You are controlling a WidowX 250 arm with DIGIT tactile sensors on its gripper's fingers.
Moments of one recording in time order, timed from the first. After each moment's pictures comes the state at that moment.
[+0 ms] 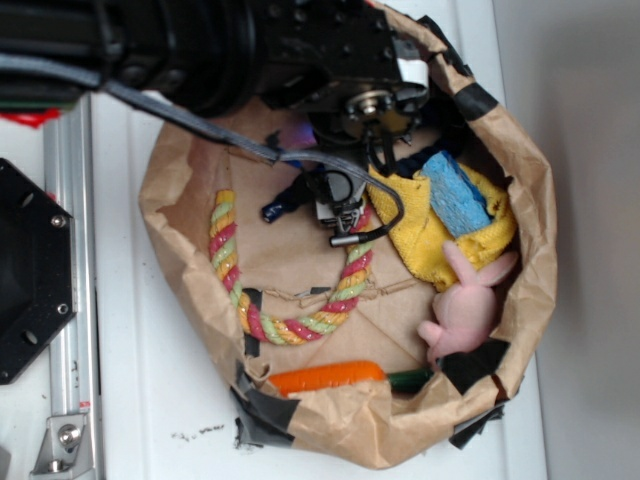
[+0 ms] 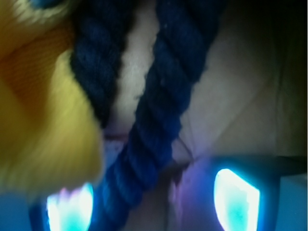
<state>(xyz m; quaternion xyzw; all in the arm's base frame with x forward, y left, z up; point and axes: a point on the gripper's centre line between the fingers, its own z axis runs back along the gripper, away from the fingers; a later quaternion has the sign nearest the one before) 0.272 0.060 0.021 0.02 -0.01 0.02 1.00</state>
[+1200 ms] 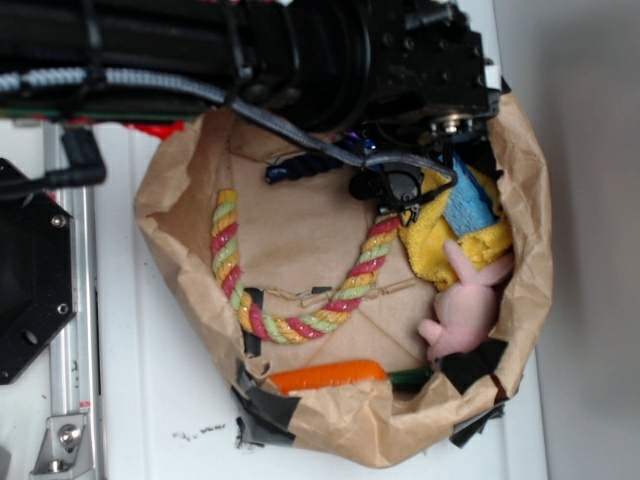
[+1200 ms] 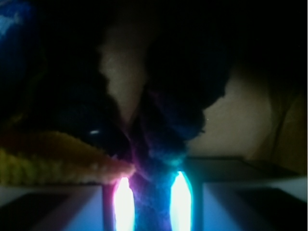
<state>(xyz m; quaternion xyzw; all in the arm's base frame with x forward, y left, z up) 0.301 0.063 0.017 0.07 0.01 0.06 1.00</state>
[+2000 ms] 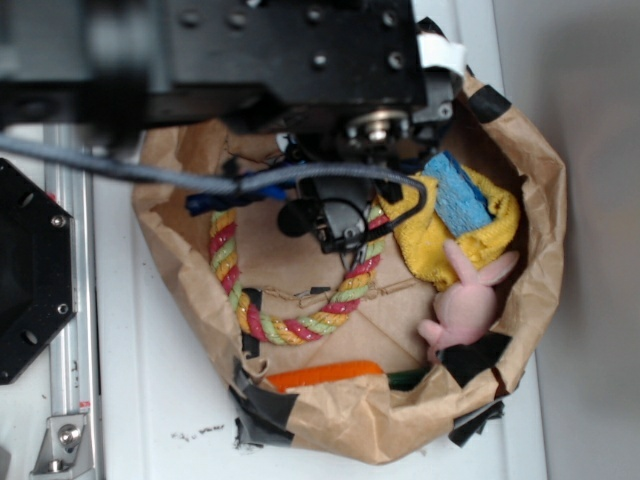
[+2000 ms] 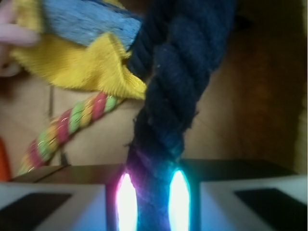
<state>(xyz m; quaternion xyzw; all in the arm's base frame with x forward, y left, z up) 0.253 0.022 0.119 0.04 0.00 0.06 1.00</state>
